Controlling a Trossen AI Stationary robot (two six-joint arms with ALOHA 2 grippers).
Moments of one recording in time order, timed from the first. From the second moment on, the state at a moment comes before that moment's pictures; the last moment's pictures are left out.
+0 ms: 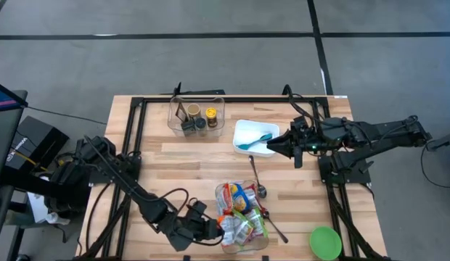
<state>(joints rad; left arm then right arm) -0.72 1.77 1.24 -0.04 -0.55 -1.92 0.18 0.90 0.96 -0.27 0.21 0.63</state>
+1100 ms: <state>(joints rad) -0.68 1.88 1.24 0.11 -0.50 -1.87 0.18 0.90 0.96 -0.28 0.21 0.63</state>
